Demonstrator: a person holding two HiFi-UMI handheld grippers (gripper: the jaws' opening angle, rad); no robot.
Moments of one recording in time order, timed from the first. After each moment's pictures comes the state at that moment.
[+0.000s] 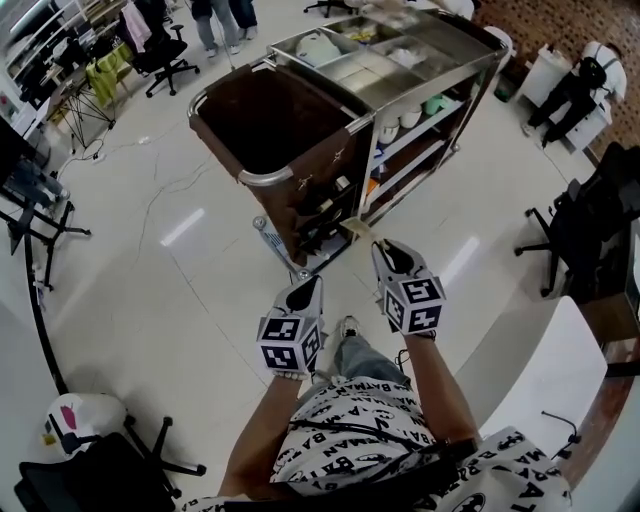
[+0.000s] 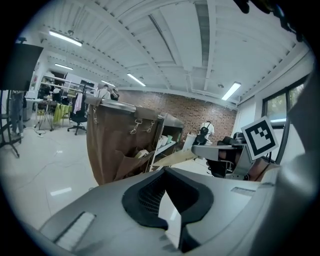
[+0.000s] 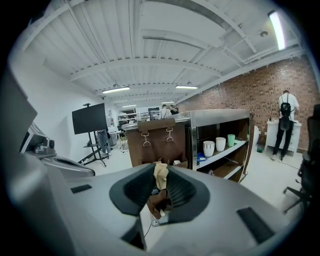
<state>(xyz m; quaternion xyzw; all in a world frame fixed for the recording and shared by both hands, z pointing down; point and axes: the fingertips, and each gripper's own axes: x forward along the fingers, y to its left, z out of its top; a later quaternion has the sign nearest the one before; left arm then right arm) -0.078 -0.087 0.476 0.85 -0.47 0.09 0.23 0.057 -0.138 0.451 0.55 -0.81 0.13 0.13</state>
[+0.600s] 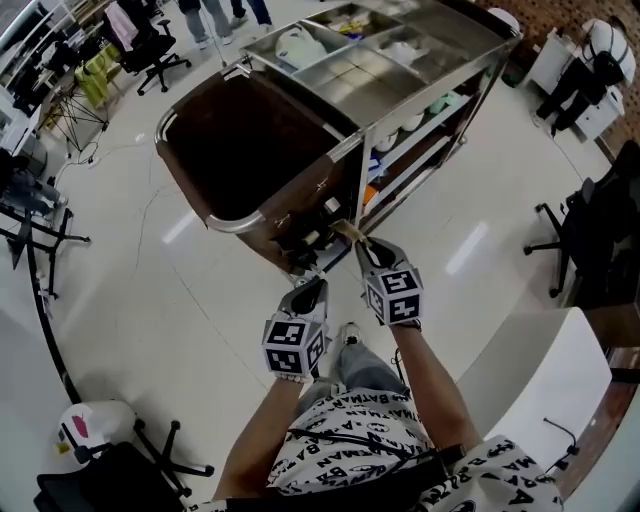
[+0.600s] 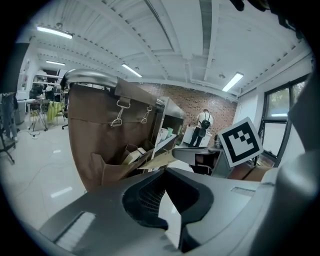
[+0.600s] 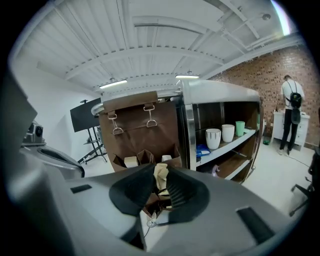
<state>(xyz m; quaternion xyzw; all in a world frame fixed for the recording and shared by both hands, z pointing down) -0.026 -0.174 0.509 0.85 -0.45 0.14 0.24 0.071 -0.250 0.524 0.52 -0.82 0.17 0.16</state>
